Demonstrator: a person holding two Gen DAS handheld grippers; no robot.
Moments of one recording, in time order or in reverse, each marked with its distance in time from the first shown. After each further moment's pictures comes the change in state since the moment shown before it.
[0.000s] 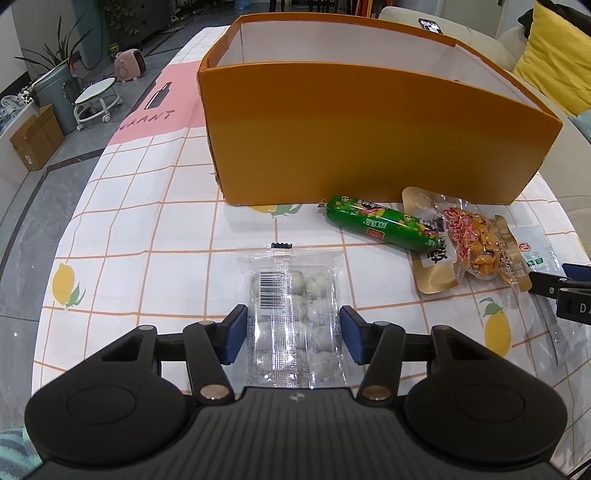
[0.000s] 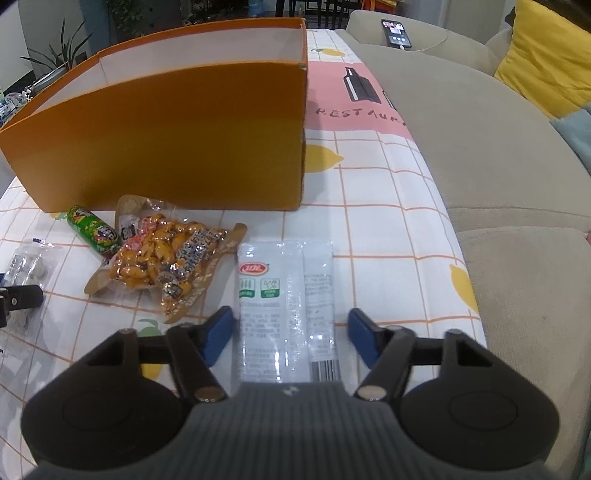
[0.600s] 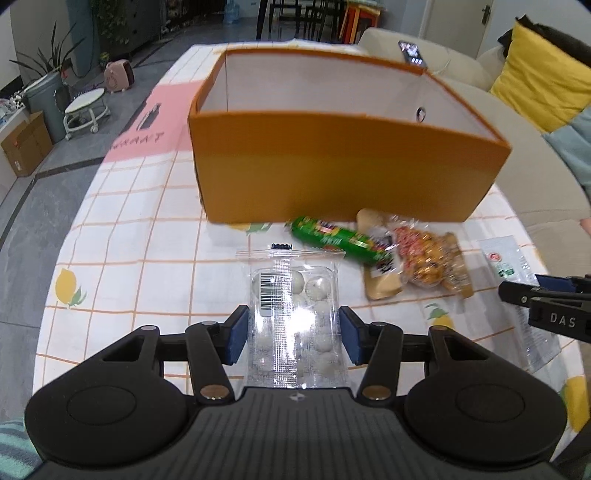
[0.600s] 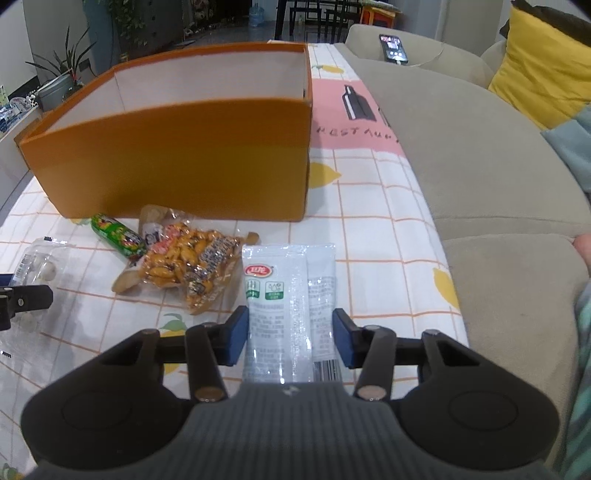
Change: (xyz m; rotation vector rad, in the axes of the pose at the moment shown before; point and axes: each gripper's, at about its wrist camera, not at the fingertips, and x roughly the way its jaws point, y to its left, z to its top) left arm -0.046 -0.010 -0.001 -0.010 -0.070 -0.072; right arm -0.042 0.004 -0.002 0.006 -0.040 -0.003
